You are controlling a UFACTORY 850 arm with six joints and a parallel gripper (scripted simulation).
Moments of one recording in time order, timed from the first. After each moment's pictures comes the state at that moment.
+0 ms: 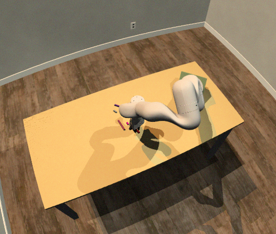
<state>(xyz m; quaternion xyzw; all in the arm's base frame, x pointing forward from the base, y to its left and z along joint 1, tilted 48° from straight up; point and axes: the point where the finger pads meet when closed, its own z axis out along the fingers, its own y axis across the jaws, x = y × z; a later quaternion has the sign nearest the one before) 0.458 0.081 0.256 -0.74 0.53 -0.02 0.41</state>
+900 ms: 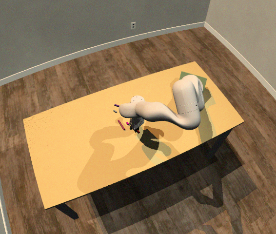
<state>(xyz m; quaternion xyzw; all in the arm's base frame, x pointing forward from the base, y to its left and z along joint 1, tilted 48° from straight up) 0.458 0.081 0.256 -0.74 0.53 -0.02 0.41</state>
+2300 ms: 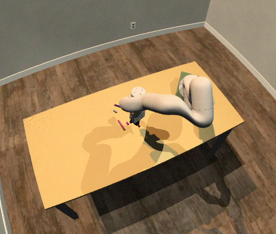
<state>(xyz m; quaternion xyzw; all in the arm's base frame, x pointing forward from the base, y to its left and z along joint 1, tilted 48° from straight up) 0.421 0.034 0.309 -0.74 0.53 -0.03 0.41</state>
